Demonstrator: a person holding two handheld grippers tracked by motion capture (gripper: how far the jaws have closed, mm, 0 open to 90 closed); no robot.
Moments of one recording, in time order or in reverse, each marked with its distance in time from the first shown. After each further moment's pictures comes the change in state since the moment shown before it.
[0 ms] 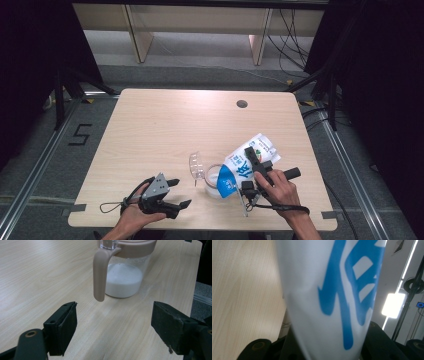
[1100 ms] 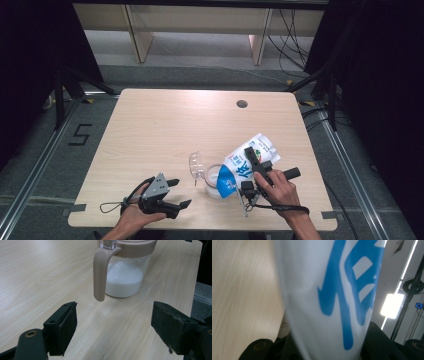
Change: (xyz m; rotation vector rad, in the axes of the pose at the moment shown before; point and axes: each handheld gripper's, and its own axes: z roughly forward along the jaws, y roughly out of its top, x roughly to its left) left arm 0.000 0.000 0.001 -0.006 -0.002 0.000; right arm -0.003 0.001 0.001 -0.009 -0.013 -0.042
